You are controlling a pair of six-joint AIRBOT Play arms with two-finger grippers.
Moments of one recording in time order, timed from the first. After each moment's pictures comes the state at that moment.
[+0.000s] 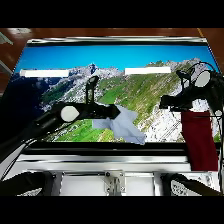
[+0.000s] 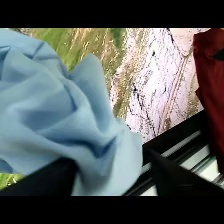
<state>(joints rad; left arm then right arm) -0.72 -1.29 1.09 1.03 -0.60 -1.77 -0.04 -1.31 1.25 -1.36 1.40 1.53</state>
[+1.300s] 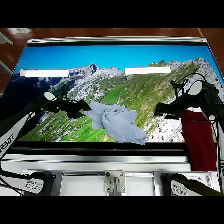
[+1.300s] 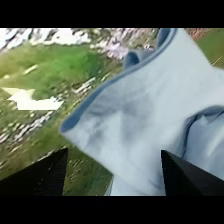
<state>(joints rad) -0.13 -1.62 1.04 0.73 -0.86 -1.49 -0.04 -1.31 1.11 -1.28 1.34 1.51</state>
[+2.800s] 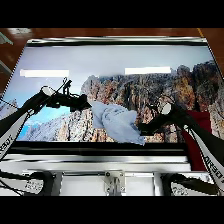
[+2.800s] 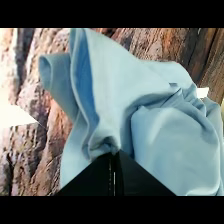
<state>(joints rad) -0.15 -1.59 1.12 0.65 -0.91 -1.39 0.16 -1.41 0.81 -1.12 1.13 1.44</state>
